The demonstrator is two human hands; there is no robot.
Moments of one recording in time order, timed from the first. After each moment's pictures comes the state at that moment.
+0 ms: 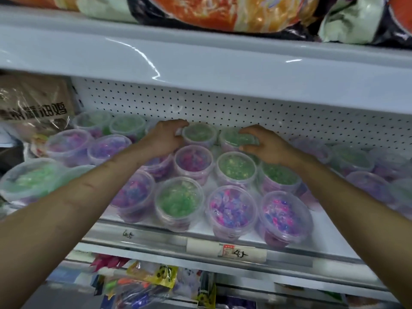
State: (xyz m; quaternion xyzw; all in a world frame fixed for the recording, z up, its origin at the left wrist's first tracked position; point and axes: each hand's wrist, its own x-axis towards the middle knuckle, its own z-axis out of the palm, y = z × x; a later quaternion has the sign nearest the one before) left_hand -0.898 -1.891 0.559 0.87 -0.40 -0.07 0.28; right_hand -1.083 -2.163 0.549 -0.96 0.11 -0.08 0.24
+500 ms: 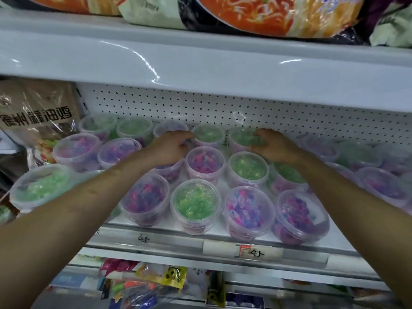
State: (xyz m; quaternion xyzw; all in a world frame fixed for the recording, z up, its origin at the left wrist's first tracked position) left_hand -0.886 -1.885 0.536 0.86 -0.45 -0.06 0.21; right_hand -1.072 -2.150 0.550 -0.95 0.26 -0.02 0.16
